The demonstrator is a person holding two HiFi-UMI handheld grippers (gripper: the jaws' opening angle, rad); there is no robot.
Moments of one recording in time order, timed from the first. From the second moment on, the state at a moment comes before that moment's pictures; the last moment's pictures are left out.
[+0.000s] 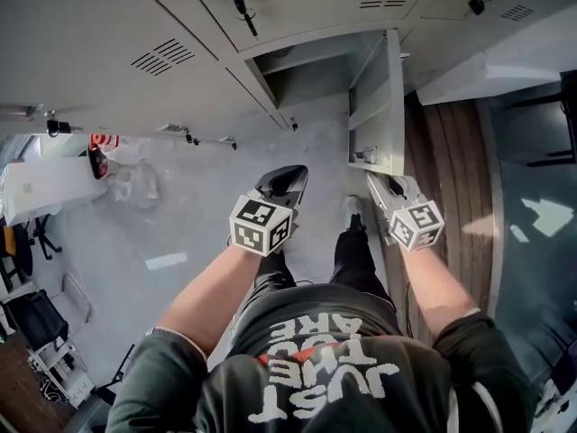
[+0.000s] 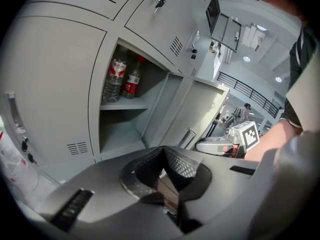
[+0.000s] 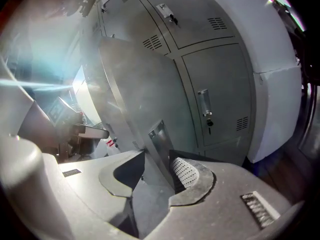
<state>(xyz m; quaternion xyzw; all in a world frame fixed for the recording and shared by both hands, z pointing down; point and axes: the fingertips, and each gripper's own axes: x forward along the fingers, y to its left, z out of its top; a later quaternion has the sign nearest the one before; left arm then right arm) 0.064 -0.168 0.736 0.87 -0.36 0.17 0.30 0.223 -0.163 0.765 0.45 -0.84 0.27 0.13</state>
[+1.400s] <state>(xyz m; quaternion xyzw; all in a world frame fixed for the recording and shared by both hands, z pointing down) 0.072 -0.154 0.723 0.87 -0.35 0.18 0.29 0.391 -0.196 0.757 0.62 -0.73 0.23 0.16</state>
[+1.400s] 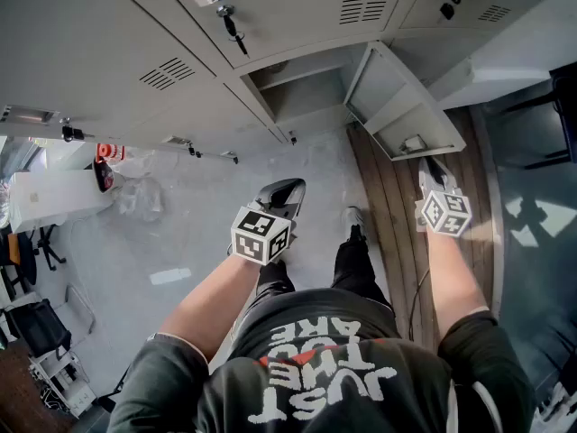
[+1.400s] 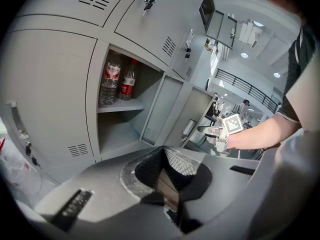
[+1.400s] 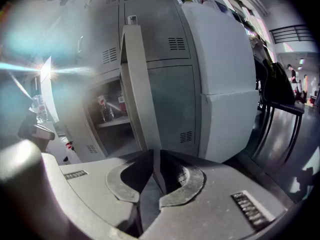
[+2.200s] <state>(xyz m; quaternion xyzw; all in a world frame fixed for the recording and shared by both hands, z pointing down) 0.037 -0.136 0.719 0.86 -0.38 0.17 0.30 0.357 -0.148 0.791 0.60 -0.71 0.31 0.18</state>
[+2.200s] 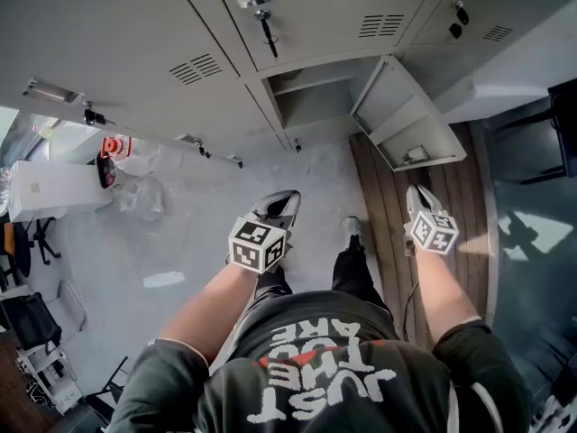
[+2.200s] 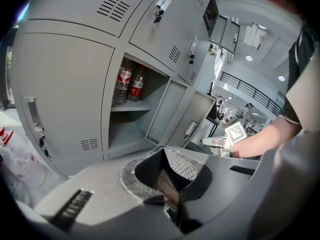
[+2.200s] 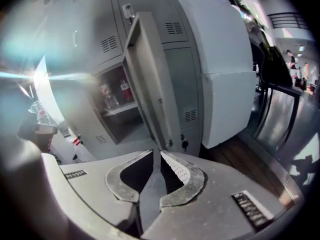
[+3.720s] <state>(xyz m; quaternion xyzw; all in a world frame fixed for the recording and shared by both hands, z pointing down) -0.133 -0.170 0.338 0.86 -0.51 -0.02 0.06 0.041 -0.232 0.327 0.34 -0.94 0.06 0.03</state>
